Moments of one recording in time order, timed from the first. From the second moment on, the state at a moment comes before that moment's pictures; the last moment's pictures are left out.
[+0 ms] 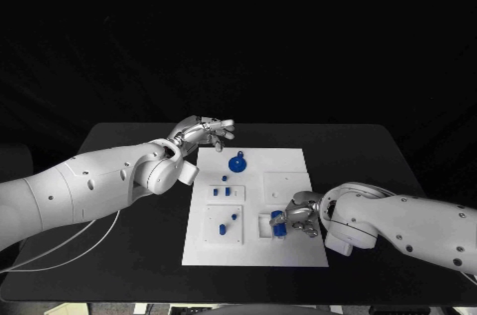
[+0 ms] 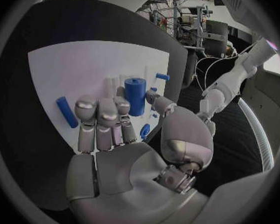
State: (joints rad) left arm 1.21 -0.74 -0.10 1.29 -0.26 -0.20 0.37; left_hand 0.77 -0.09 0.33 -0.25 0.05 0.82 0.19 0.25 0.51 1.16 0.10 0.07 0.30 1.13 -0.01 0.96 0.41 0.03 0.89 -0.11 0.67 1.27; right arm 1.18 -0.75 -0.21 1.60 -0.88 -0.06 -0.56; right_hand 0.70 -0.16 0.73 -0.03 0.05 0.97 0.09 0.32 0.61 1.14 -0.02 1.15 1.10 1.30 -0.12 1.25 1.02 0.15 1.16 -0.11 1.31 0.91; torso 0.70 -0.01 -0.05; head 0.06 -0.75
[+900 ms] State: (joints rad) left arm 1.21 -0.74 -0.10 1.30 -0.26 -0.20 0.37; left_hand 0.77 -0.09 0.33 -0.25 0.05 0.82 0.19 0.25 0.51 1.16 0.10 0.07 0.30 1.13 -0.01 0.96 0.41 0.03 0.89 -0.11 0.67 1.27; right arm 1.18 -0.68 -0.21 1.54 -0.94 -0.03 -0.57; right_hand 0.69 -0.17 0.73 -0.03 0.05 0.98 0.09 0.31 0.61 1.14 -0.02 1.15 1.10 1.30 -0.12 1.25 1.02 0.15 1.16 -0.11 1.31 0.92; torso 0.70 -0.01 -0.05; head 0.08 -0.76
